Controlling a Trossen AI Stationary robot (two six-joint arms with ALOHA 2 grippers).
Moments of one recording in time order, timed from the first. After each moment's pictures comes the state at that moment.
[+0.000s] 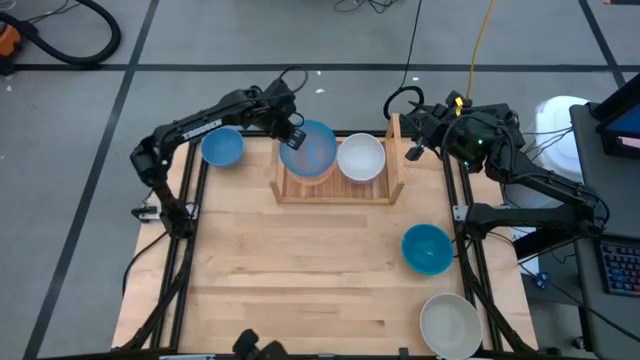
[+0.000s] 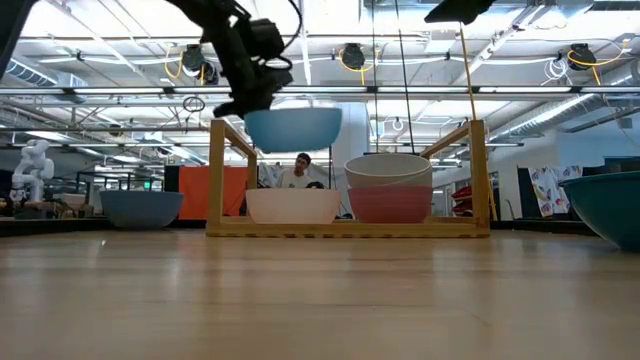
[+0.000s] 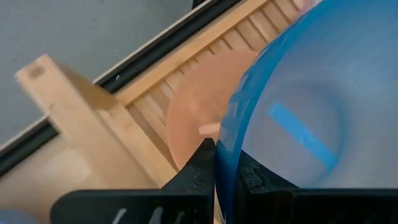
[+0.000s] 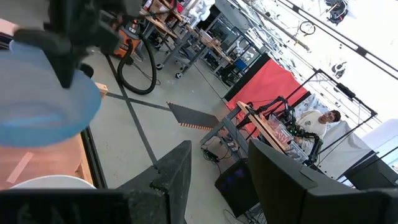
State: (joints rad) left arm 0.64 1.74 1.60 -0.92 0.05 -0.26; right arm -0.42 0.85 0.96 -0.17 0.37 -0.69
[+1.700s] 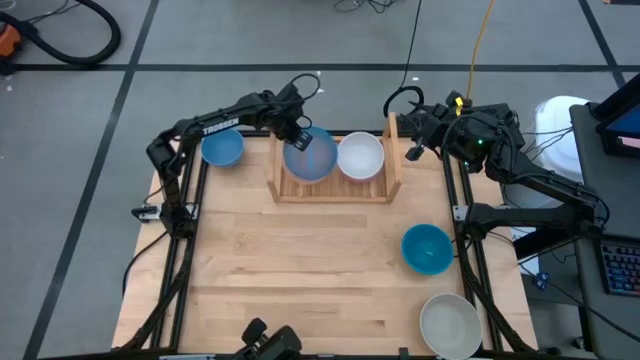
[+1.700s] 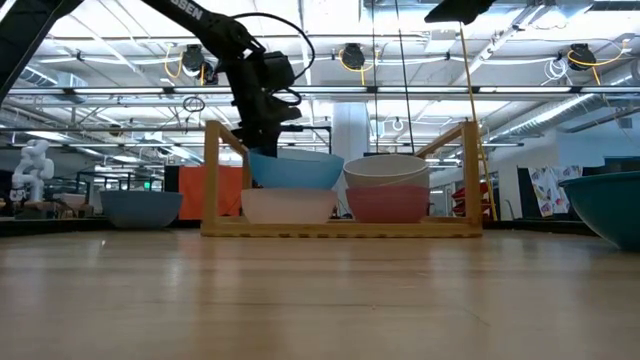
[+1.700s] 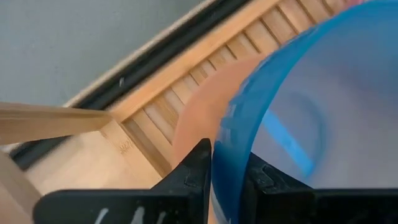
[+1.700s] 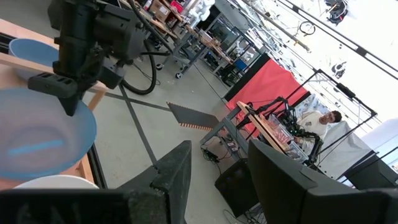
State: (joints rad) left arm 0.67 1.88 1.60 -0.85 0.02 -0.24; right arm -0.42 0.85 0.96 -0.17 0.37 -0.69
